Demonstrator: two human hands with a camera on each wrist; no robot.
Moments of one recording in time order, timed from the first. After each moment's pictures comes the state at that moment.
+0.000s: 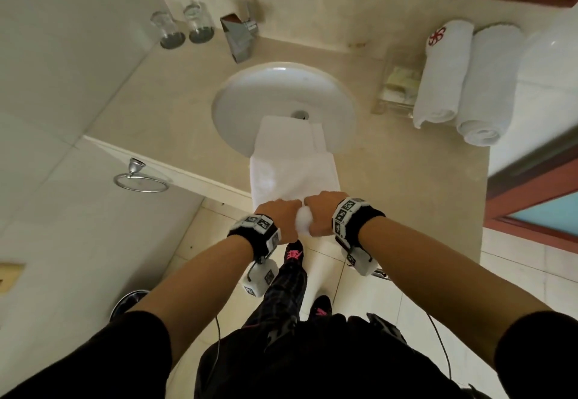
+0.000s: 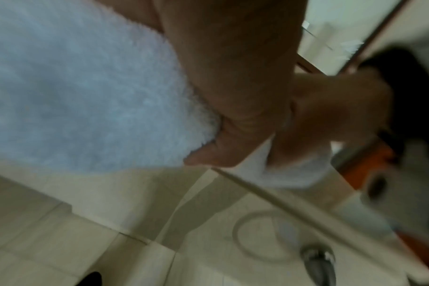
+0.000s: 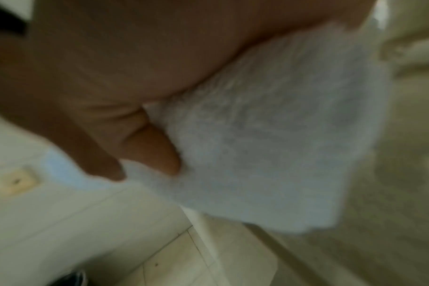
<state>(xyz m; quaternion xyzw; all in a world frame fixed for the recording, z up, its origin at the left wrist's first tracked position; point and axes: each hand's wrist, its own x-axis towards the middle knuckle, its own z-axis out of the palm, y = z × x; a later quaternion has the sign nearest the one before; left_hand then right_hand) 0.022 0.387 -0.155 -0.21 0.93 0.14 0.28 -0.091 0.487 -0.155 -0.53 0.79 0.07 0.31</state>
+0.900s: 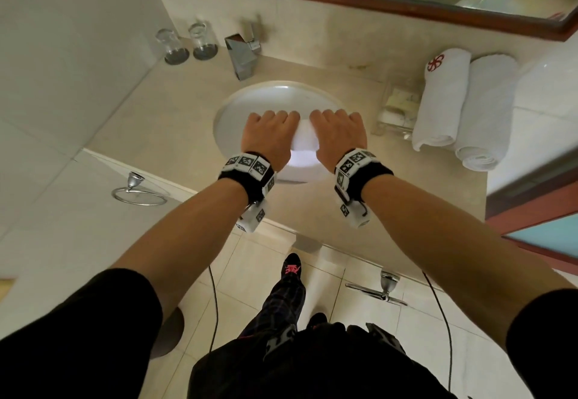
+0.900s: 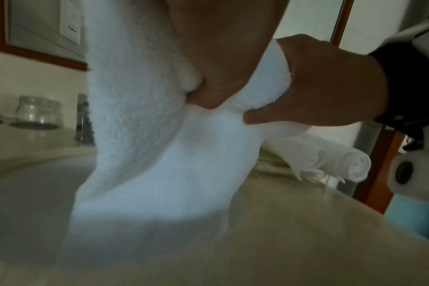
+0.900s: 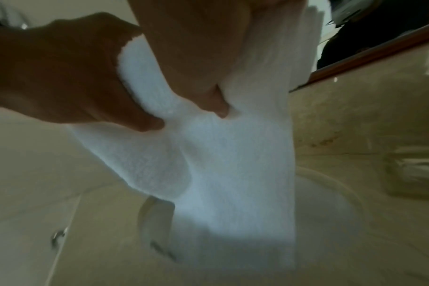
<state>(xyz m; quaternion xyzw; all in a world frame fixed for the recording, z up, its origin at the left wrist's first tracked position) -0.066 0.301 -0.053 -0.19 0.97 -0.07 -0.10 -0.174 0.418 -0.065 -0.49 0.86 -0.06 -0.08</state>
